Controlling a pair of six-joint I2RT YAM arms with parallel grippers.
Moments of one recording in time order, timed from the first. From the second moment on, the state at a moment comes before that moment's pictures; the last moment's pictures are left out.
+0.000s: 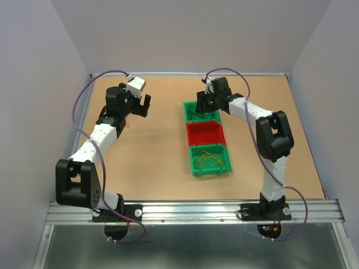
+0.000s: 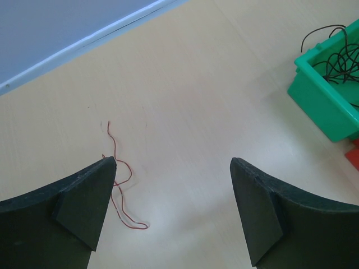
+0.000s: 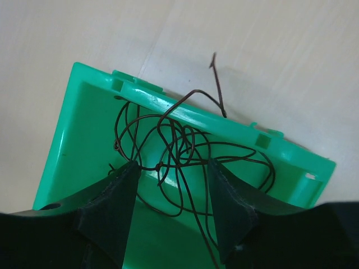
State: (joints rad) left arm -0.15 1.39 0.97 0.06 0.25 0.24; right arm 0.38 2.04 1.55 -0.23 -0.26 0.12
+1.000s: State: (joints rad) left arm -0.15 1.39 0.97 0.06 0.26 0.24; right arm 0.44 2.06 1.38 0.26 -0.06 0.29
